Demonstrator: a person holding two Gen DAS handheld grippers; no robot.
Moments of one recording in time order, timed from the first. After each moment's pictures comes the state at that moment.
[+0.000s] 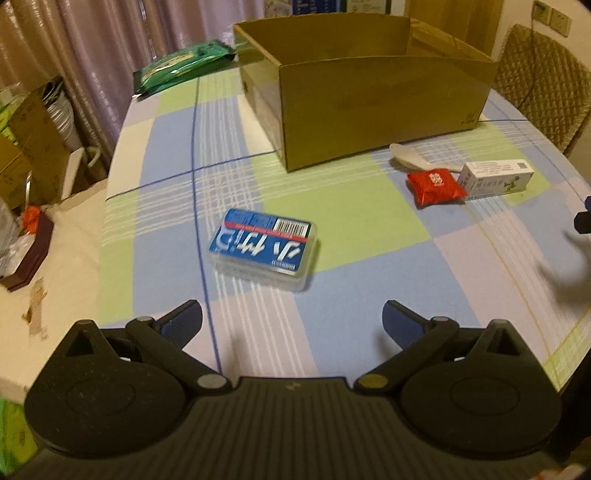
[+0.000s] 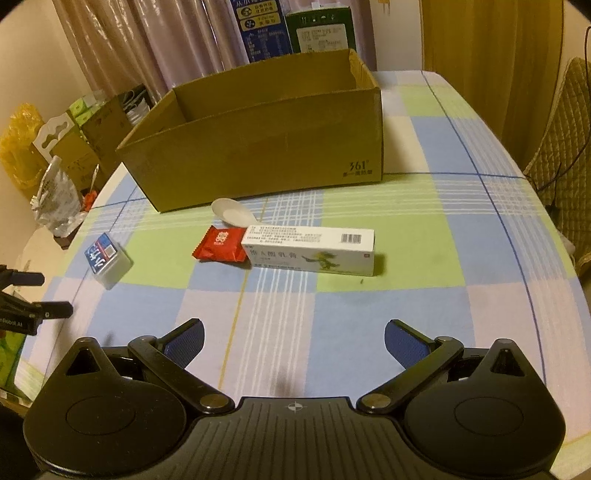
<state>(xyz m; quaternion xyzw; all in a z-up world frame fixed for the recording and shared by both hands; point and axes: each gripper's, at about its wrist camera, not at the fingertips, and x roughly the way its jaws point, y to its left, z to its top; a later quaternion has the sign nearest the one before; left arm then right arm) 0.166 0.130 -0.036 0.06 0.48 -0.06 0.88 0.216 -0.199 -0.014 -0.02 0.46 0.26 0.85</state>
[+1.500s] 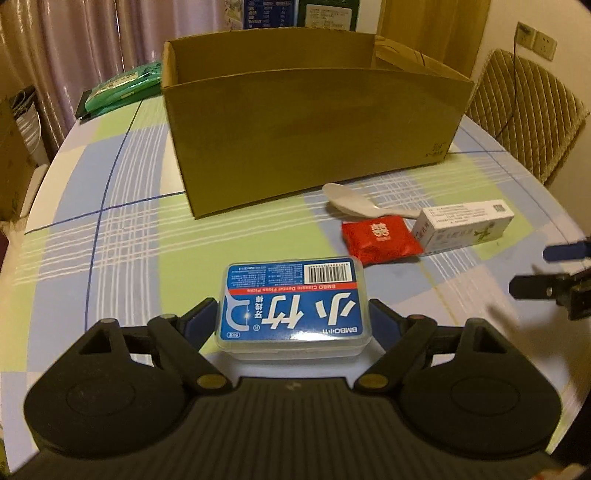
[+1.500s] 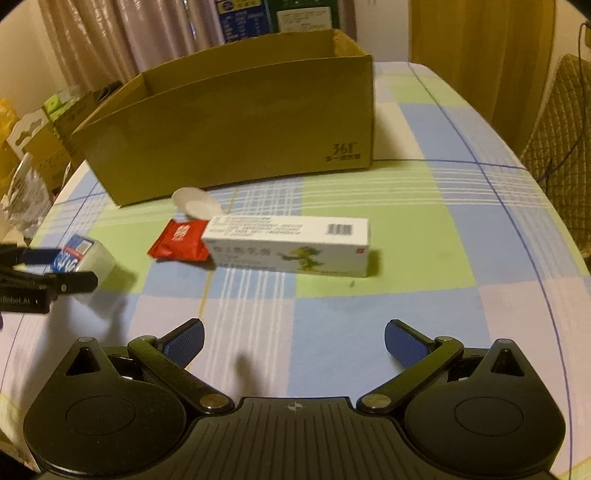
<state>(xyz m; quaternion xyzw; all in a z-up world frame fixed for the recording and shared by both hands) 0.214 0.055 -0.068 0.03 0.43 -0.08 0.90 0.241 -0.188 -0.058 -0.04 0.45 0.23 0.86</state>
